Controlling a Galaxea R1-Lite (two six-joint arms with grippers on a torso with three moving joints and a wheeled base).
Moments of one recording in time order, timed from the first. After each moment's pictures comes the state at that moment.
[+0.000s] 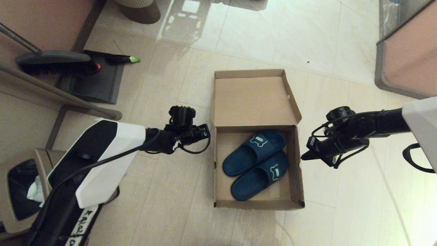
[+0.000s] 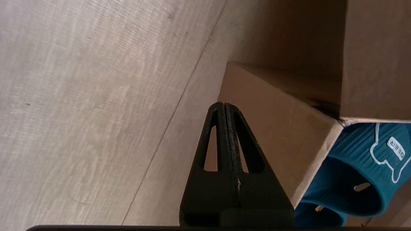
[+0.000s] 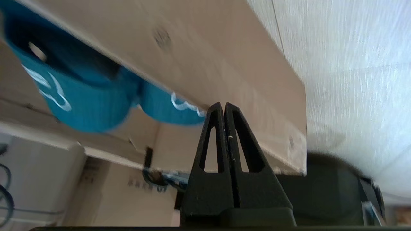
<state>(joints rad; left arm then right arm) -0.40 2.53 -1.94 -0.22 -0.02 -0.45 -0.02 2.29 -1.68 0.37 0.40 0.64</state>
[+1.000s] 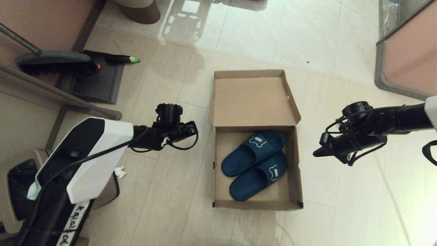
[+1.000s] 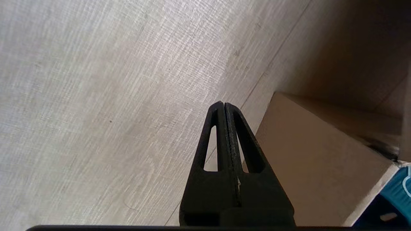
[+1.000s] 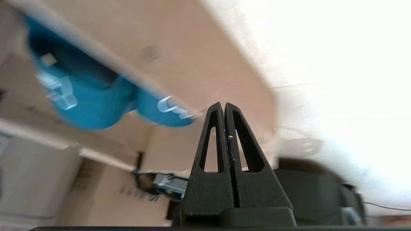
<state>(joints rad) -0.32 2.52 -1.94 -0.21 -0.01 -0.45 -0.10 2.23 -1.64 0.37 0.40 0.56</state>
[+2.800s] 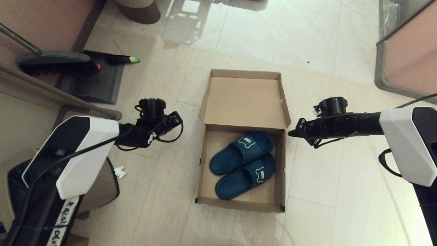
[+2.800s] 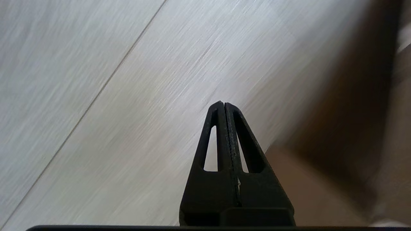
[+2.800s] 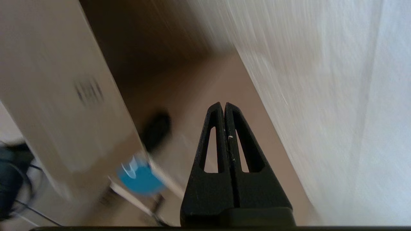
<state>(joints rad) -0.21 2.53 -1.94 -0.37 0.04 -0.56 -0.02 2.48 -1.98 0.07 0.50 0.69</state>
